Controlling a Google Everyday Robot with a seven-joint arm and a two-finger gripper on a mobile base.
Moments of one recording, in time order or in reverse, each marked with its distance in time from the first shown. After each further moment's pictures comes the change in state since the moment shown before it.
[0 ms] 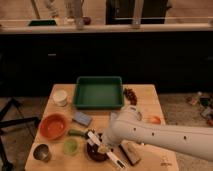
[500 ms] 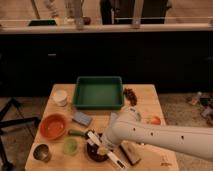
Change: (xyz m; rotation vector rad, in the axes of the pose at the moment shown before) arm 0.002 0.002 0.013 -0.029 -0.010 0.002
